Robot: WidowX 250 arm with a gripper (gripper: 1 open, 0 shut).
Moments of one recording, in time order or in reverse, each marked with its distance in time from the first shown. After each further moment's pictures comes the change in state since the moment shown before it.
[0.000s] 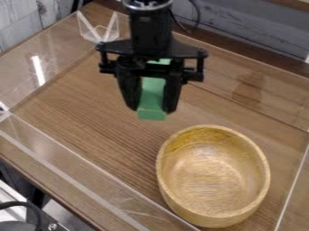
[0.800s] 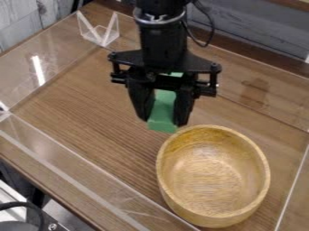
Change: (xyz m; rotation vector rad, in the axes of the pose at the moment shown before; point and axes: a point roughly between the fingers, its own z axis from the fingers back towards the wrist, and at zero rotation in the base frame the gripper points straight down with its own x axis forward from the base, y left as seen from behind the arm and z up) arm -0.009 -0.010 -0.003 -0.029 -0.021 -0.100
